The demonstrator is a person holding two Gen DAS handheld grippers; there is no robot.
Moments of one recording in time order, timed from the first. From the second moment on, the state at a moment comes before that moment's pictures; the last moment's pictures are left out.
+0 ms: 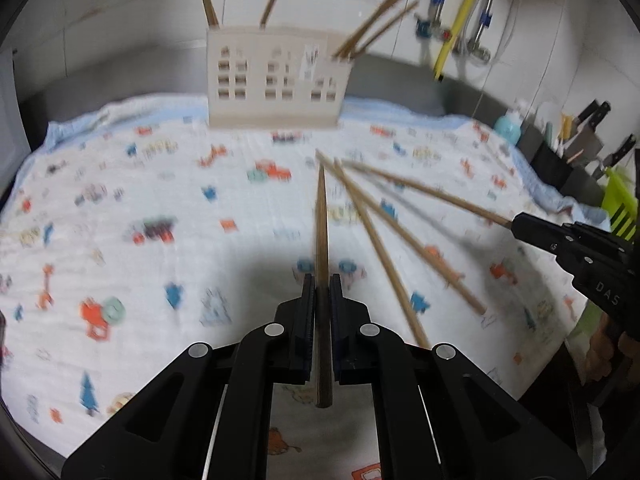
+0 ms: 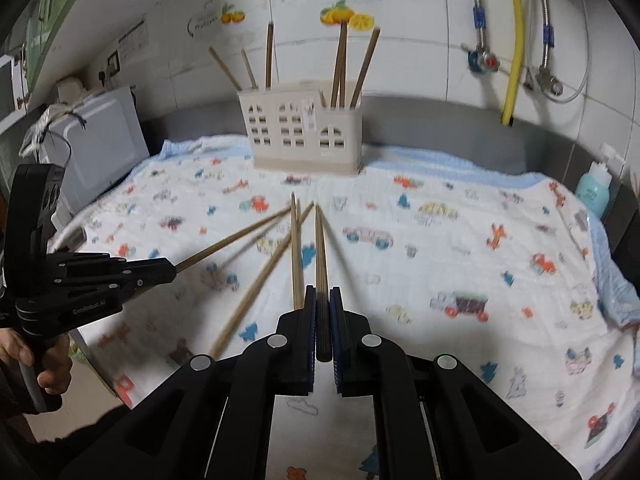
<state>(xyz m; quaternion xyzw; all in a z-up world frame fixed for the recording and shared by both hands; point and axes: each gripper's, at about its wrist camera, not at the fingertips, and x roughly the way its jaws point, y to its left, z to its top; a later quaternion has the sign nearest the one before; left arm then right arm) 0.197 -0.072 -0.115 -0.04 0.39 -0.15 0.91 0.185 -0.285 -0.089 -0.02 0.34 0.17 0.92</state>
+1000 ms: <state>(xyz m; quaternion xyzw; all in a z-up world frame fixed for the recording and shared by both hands) 0.252 -0.036 0.001 -0.01 0.28 -0.21 0.94 0.259 -0.218 0.075 -0.07 0.25 0.19 0.95</state>
